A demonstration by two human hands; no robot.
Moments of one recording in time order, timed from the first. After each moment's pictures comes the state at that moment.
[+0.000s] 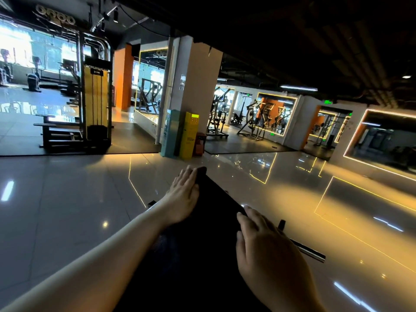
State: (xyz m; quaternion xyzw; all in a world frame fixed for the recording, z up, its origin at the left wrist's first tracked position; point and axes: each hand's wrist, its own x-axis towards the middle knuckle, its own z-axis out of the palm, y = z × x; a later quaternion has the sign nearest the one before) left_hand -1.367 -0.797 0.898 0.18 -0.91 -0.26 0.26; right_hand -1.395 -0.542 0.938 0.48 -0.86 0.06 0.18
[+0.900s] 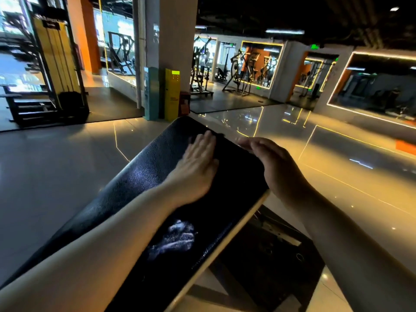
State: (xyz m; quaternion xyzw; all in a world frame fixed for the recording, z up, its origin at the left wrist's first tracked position) left_hand -1.323 -0.676 0.885 0.09 -0.94 -0.22 0.23; right_hand -1.404 -0.493 0.944 0.42 -0.73 0.53 -0.07
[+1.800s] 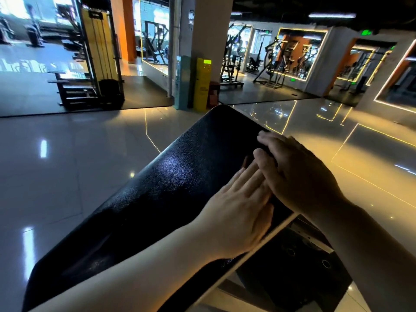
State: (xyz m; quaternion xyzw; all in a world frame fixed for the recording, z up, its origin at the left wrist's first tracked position) left_hand -1.259 -0.620 0.849 -0.01 -0.96 -0.11 0.26; right_hand -1.381 -0.527 0.928 0.53 -0.81 0.16 0.20
